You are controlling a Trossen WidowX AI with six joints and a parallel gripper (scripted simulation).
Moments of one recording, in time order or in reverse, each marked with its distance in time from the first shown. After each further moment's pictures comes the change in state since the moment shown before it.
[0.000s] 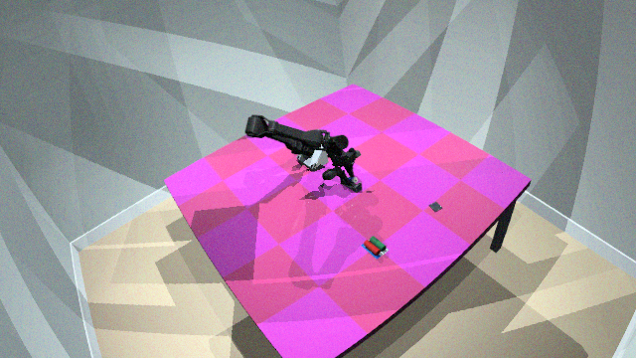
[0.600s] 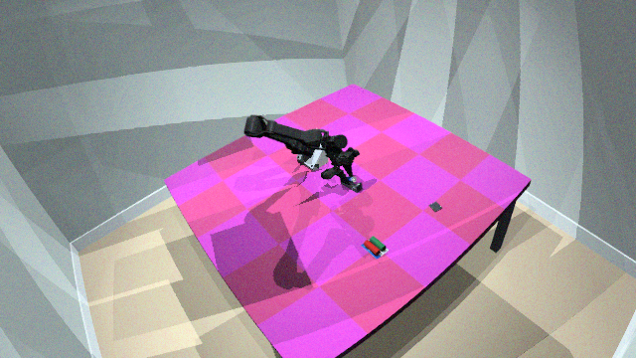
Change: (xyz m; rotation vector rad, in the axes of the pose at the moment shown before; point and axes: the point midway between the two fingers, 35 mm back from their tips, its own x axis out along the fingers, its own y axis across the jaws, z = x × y) arm -0.004 0.000 -0.006 -0.002 0.009 0.007
